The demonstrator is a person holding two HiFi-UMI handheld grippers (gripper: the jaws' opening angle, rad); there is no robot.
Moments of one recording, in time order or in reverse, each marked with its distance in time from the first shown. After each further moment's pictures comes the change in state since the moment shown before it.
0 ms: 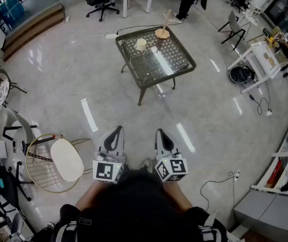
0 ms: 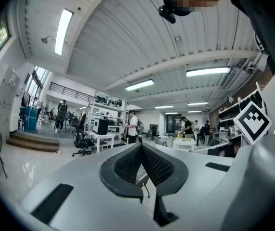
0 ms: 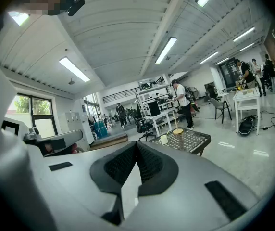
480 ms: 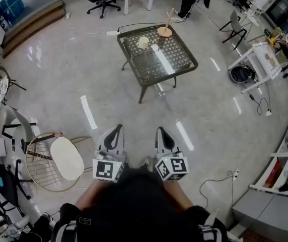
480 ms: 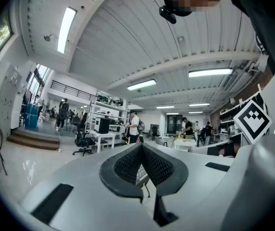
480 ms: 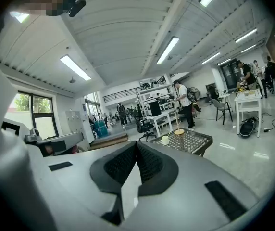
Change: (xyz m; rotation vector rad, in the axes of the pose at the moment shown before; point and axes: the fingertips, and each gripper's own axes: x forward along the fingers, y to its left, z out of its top) left arm 0.003 0.022 0.005 -0.040 -0.030 -0.005; right arm 0.019 0.018 0.008 -0.021 -0.003 0.004
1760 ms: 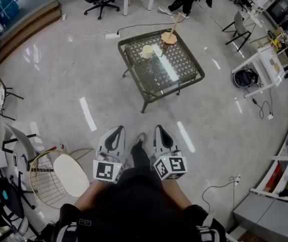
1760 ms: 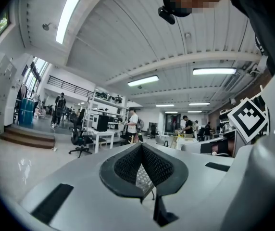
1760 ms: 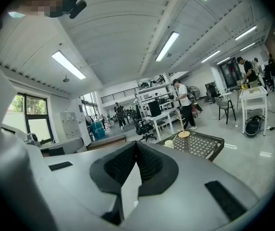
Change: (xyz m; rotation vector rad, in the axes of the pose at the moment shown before) left arm 0.131 0.106 -0.016 -0.035 0.006 -0.037; right arm 0.177 -0.012 0.016 0.020 -0.006 -0.017
